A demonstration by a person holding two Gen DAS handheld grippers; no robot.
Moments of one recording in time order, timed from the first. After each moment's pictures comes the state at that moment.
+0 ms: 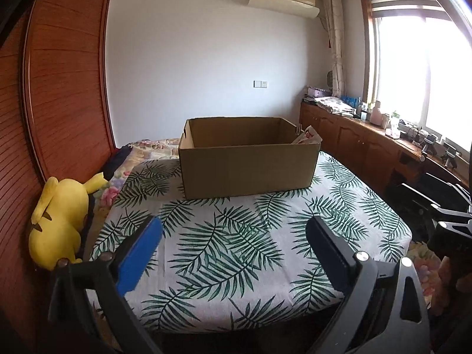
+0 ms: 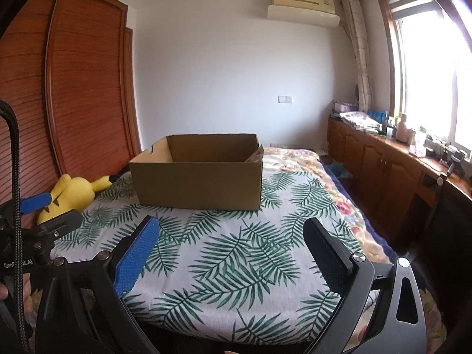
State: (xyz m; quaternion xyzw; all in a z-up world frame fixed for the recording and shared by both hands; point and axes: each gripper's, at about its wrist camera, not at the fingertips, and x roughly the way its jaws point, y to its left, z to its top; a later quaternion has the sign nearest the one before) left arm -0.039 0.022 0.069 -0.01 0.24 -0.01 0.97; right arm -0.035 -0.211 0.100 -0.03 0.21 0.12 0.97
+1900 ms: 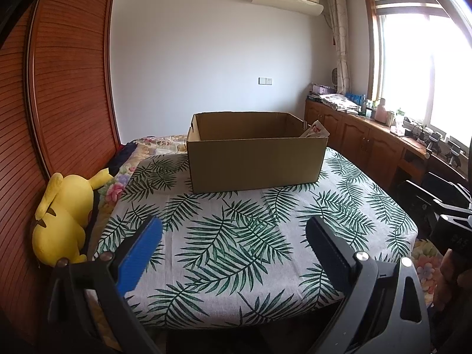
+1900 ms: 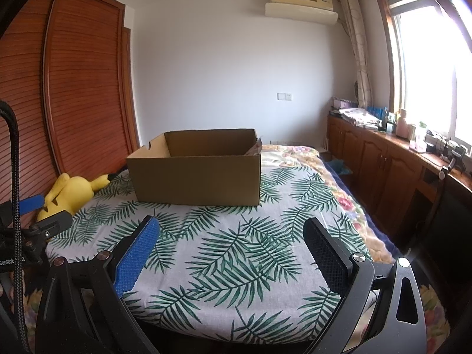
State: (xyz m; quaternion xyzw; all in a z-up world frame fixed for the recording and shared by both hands) left arm -0.040 0.032 0.062 -0.01 0.25 0.00 0.97; right arm -0.029 -0.213 0.093 -0.02 0.21 0.12 0.97
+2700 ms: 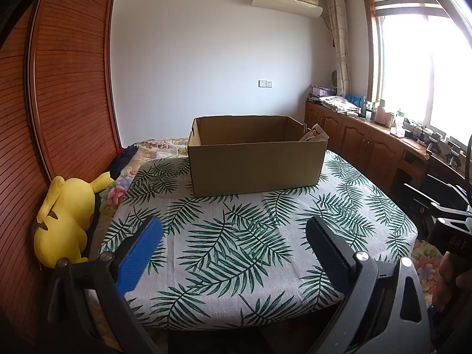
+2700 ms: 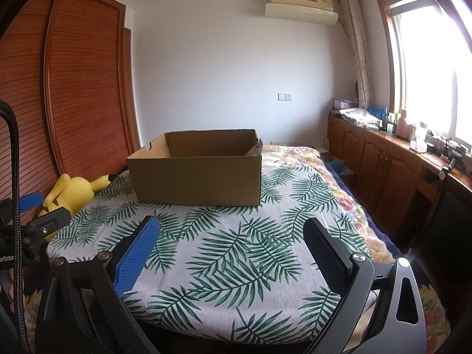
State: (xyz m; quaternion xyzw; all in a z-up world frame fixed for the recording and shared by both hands) left arm -0.041 0.031 0.065 -0.01 0.24 0.00 0.97; right arm -0.029 -0.212 0.092 -0.02 0.21 0.12 0.97
